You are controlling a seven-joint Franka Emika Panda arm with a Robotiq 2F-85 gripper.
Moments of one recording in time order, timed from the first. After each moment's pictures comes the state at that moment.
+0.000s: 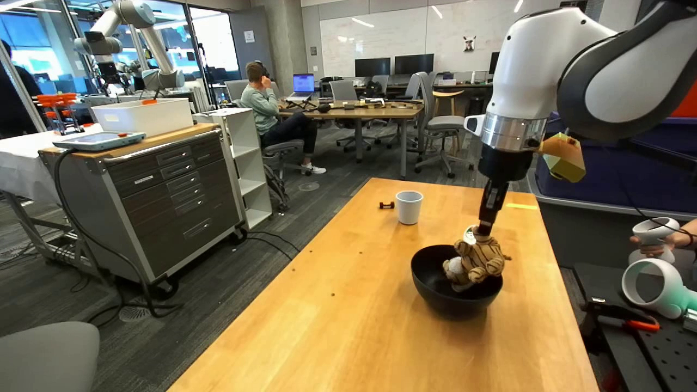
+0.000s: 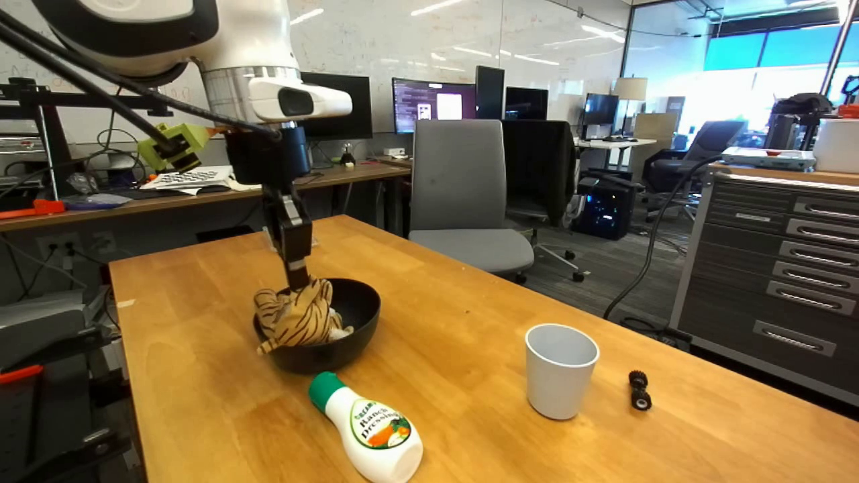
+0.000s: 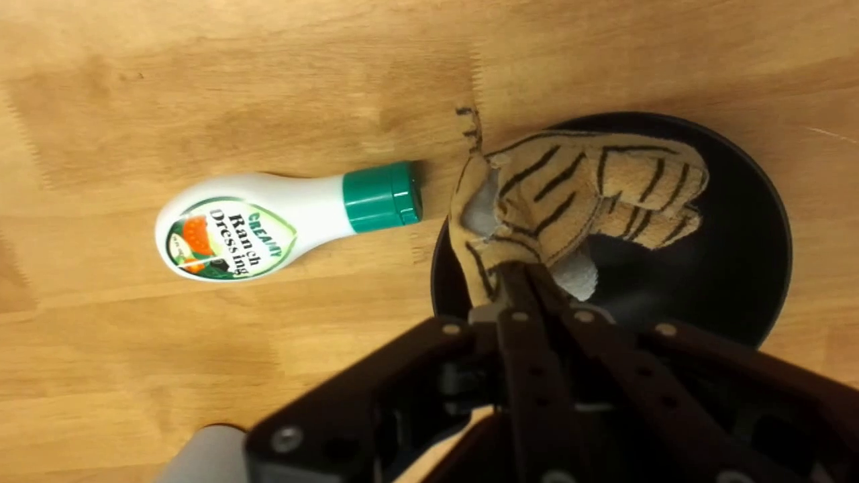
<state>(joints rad) -0.13 -0.11 -0.10 -2.70 -0.16 2.68 0.03</state>
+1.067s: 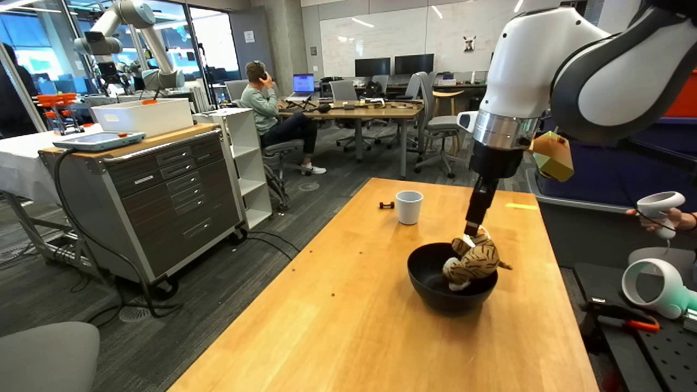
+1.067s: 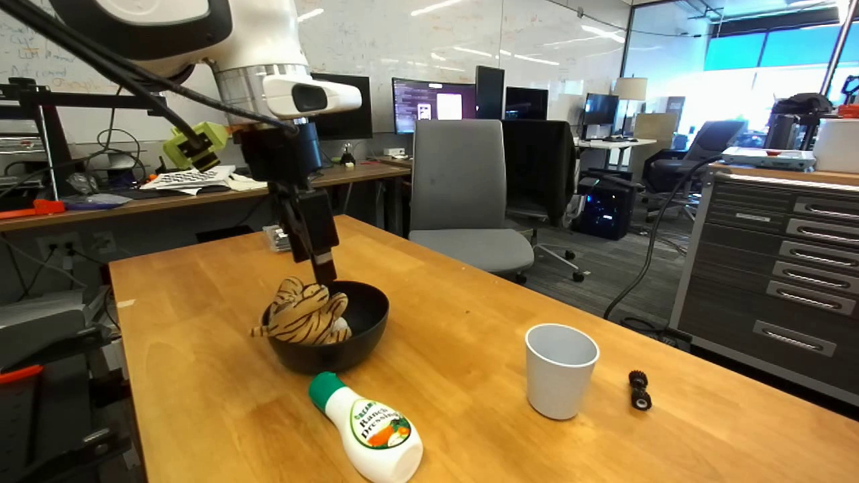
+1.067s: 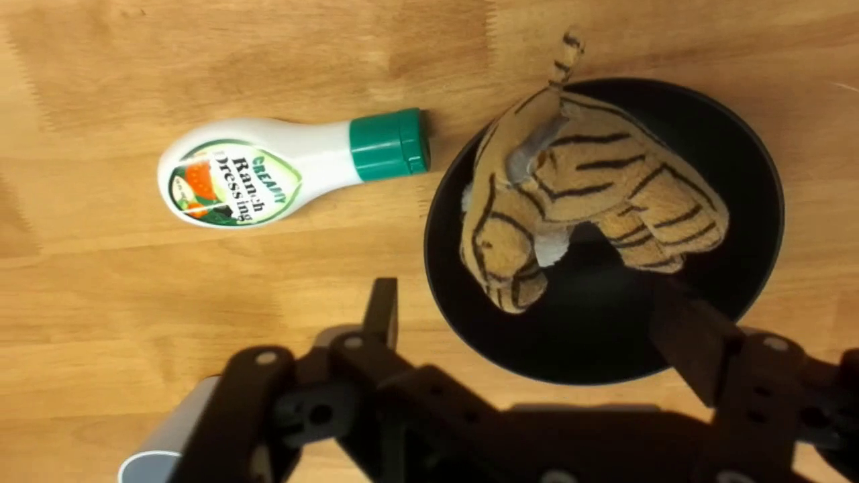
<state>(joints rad) -0.13 -0.09 -0.10 -2.67 -0.19 2.72 0.04</state>
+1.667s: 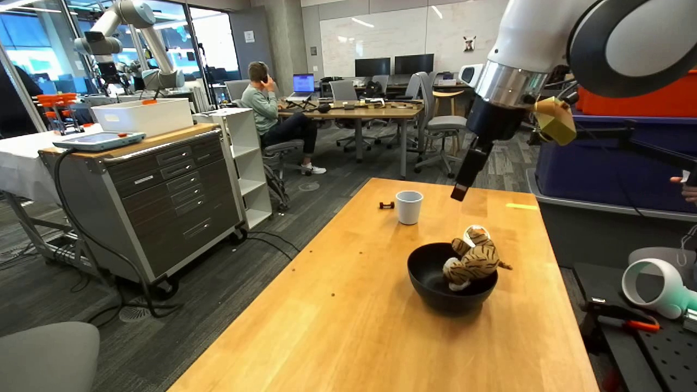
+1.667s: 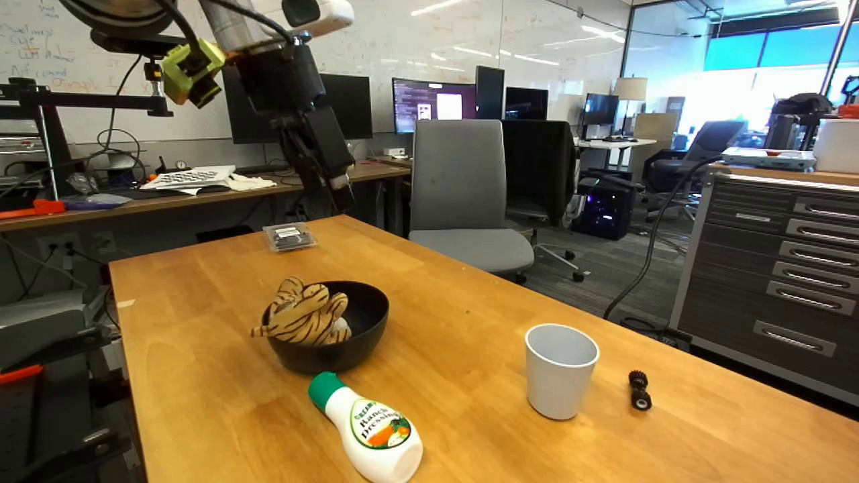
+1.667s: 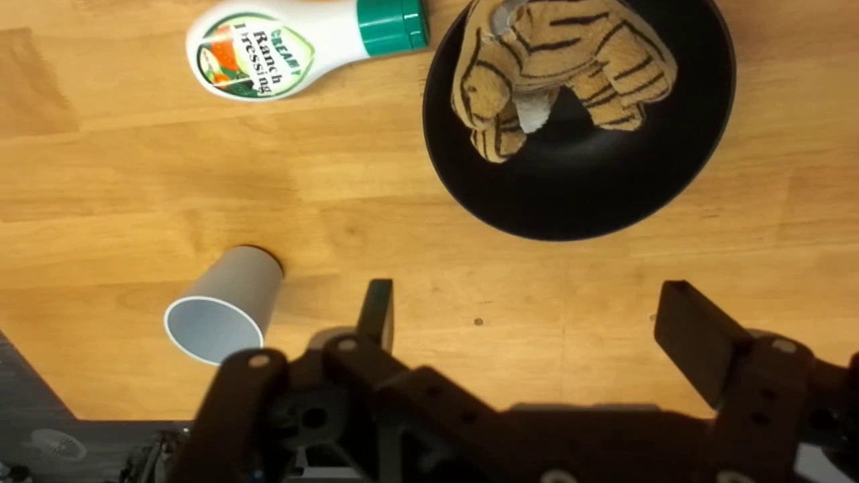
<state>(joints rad) -0.12 -0.25 -0.08 -2.66 -0.21 2.71 0.06</state>
